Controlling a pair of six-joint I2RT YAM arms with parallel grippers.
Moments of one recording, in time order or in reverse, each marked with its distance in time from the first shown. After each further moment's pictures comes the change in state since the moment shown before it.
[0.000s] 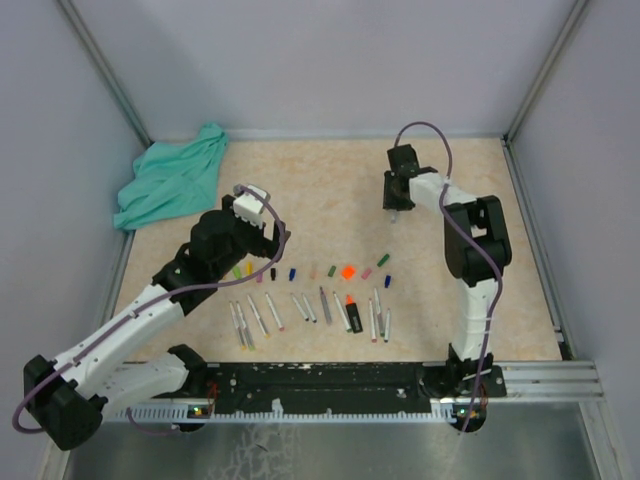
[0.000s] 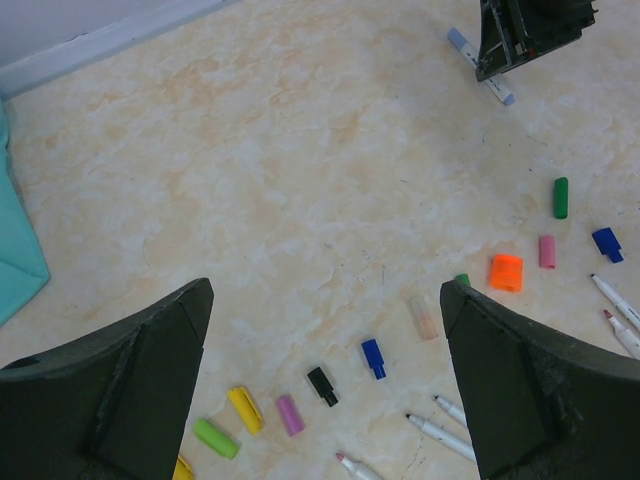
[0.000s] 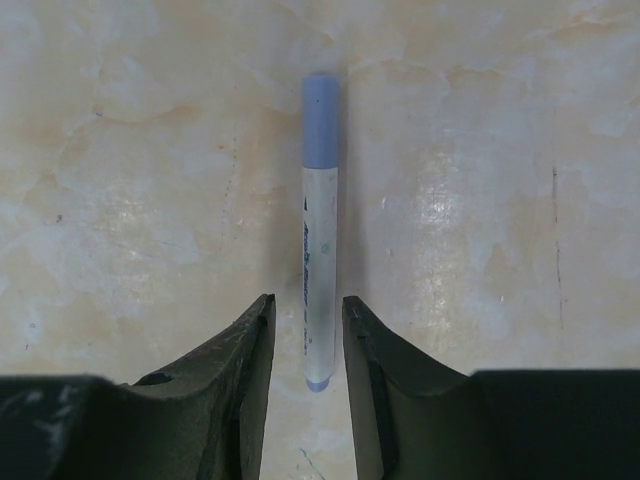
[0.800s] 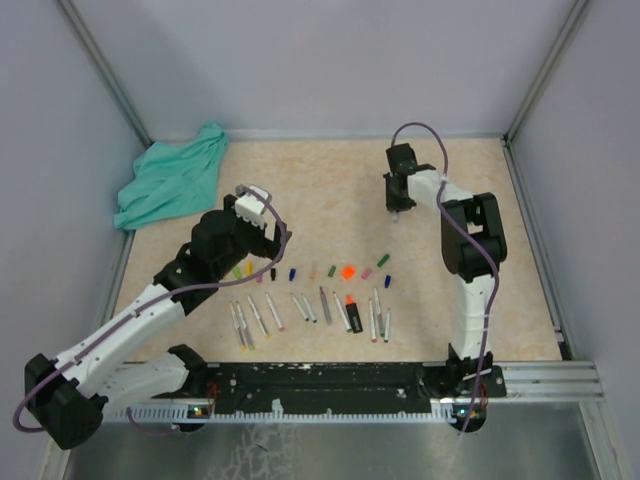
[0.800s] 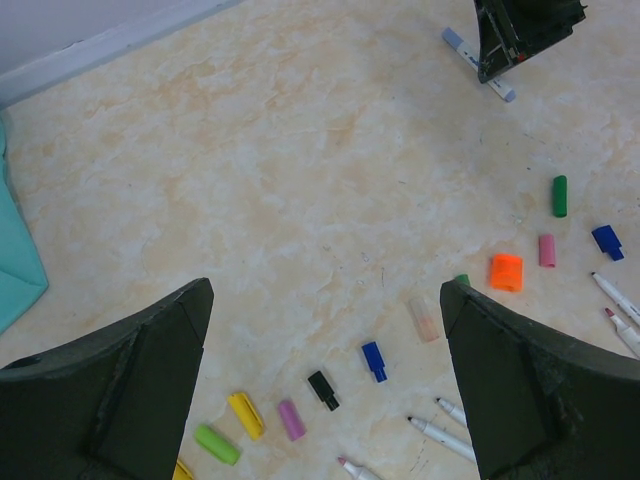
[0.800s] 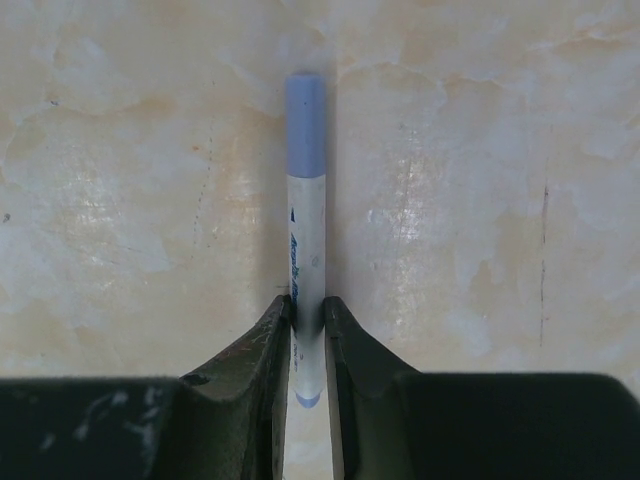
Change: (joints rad) left arm 0.000 0.006 -0.005 0.014 0.010 0.014; right arm -0.005 0.061 0.063 -0.062 0.010 -0.077
